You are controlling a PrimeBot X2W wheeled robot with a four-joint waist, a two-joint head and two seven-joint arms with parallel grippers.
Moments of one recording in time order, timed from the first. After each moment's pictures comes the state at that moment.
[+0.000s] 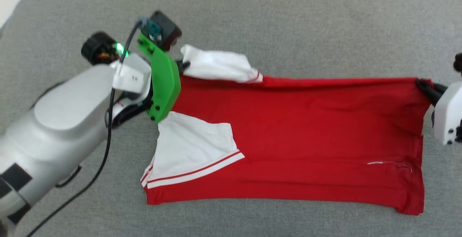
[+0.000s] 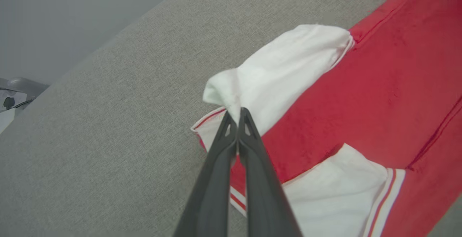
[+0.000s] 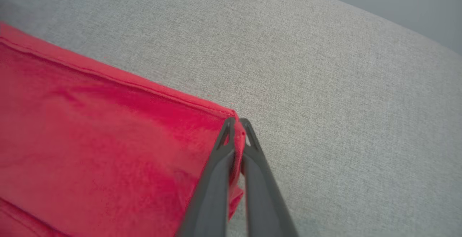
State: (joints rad) left arm -1.17 0.61 -1.28 0.38 -1.04 -0.13 0.30; right arm -0.57 -0.72 0.47 0.31 0.71 0.13 0.36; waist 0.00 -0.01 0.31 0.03
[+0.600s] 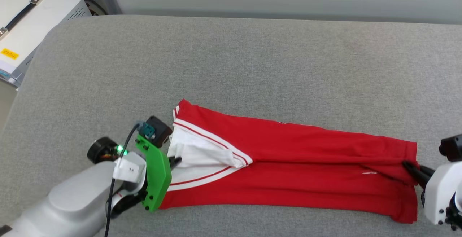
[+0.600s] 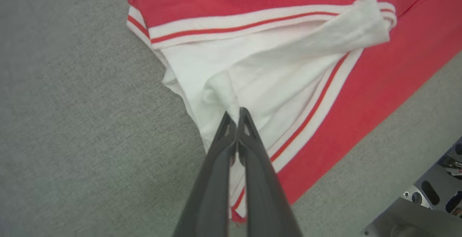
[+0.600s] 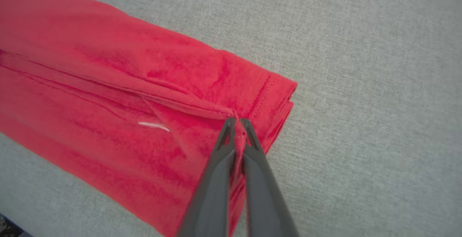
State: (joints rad) left arm -0.77 0.68 -1.28 0.33 -1.04 -0.10 0.22; right arm -0.15 -0.70 0.36 0.18 0.74 0.13 0.30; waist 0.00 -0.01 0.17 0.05
